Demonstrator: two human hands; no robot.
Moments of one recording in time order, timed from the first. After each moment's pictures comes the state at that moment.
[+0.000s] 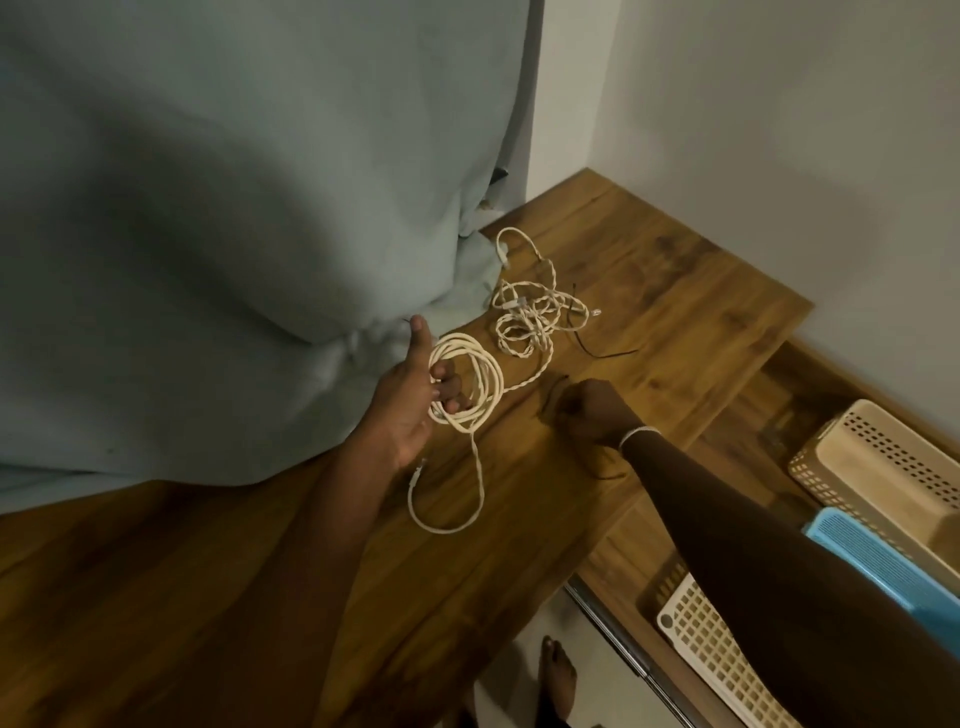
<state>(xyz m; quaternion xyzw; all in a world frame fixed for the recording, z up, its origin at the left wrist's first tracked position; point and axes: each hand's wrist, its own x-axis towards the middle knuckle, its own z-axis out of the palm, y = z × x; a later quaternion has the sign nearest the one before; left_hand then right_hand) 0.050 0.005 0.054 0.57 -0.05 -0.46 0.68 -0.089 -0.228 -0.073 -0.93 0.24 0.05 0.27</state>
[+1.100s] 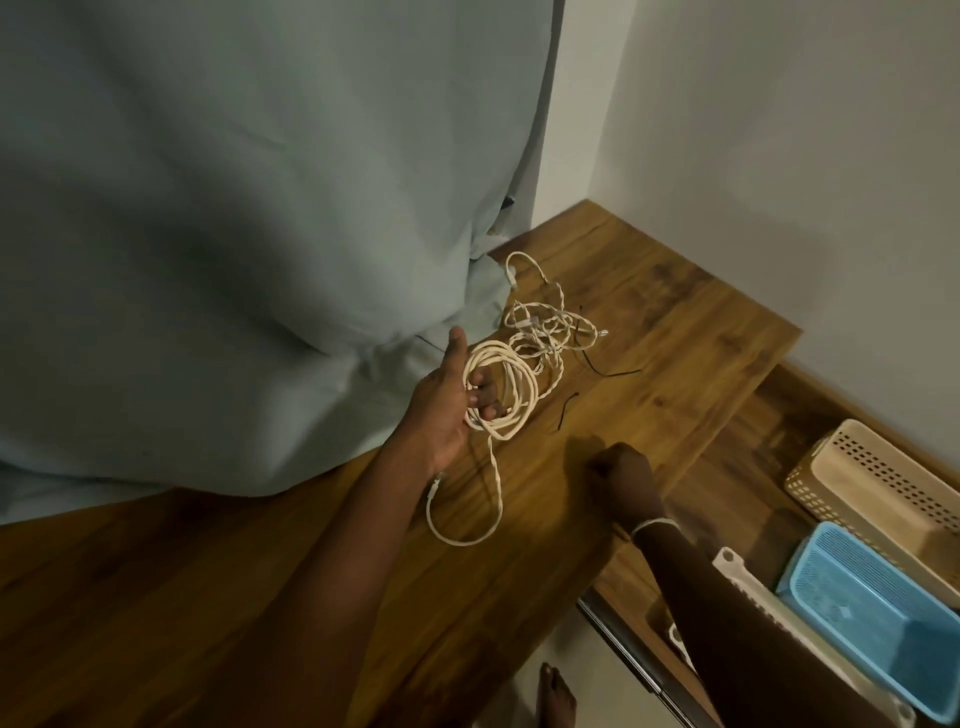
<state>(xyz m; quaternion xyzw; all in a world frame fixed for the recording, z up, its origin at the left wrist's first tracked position) 0.043 0.009 0.072 0.52 -0.05 -0.47 0.71 -0.146 -0.165 -0.097 -0.87 0.41 -0.02 0.25</state>
